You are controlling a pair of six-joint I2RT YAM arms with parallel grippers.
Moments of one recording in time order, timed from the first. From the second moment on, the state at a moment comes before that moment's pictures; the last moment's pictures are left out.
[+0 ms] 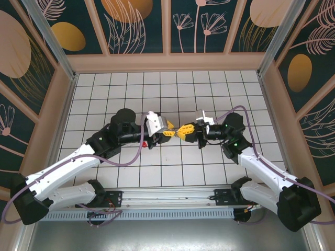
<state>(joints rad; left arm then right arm) -0.87 1.07 0.93 -0.14 0.43 0.21 0.52 1.01 0.54 0.58 -1.11 0.20</state>
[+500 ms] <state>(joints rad) -0.89 1.07 0.96 -0.25 0.33 0.26 0.52 1.00 0.57 0.41 -1.07 0.09</state>
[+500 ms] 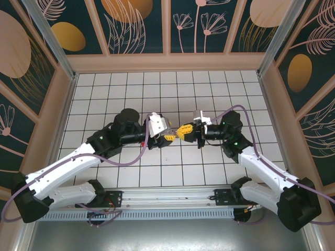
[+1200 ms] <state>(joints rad) -0.89 1.12 1.01 -0.40 0.25 0.32 0.54 1.00 0.65 0.19 -1.09 0.07</state>
